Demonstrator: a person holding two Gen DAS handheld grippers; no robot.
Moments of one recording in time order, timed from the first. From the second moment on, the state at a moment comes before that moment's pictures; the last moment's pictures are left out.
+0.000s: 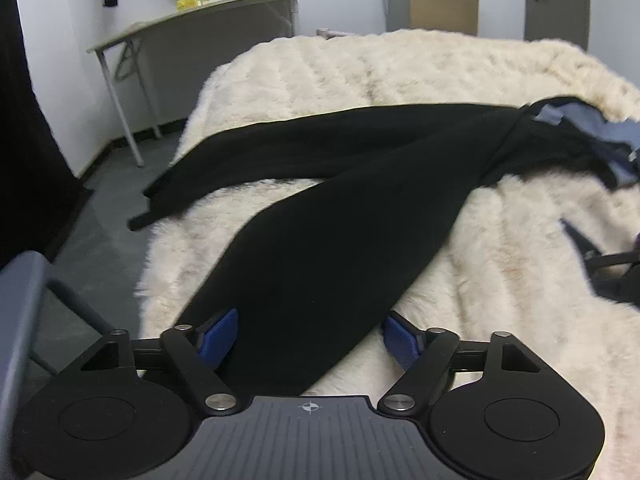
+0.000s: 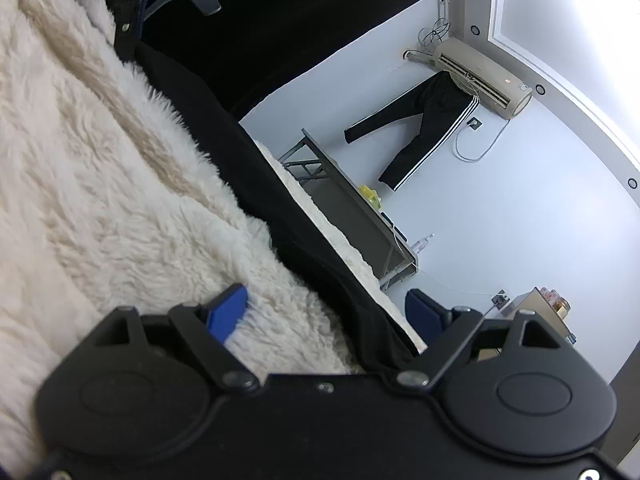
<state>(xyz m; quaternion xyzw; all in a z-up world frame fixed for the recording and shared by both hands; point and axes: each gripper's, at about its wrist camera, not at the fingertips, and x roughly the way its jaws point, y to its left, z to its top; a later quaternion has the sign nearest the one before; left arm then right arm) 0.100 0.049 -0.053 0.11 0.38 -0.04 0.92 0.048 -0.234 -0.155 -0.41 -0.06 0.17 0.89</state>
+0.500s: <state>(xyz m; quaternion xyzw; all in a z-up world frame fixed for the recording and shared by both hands) 0.111 0.073 -0.039 0.20 0.30 0.00 0.93 0.079 -0.239 -0.134 -0.41 -0.07 0.18 0.89</state>
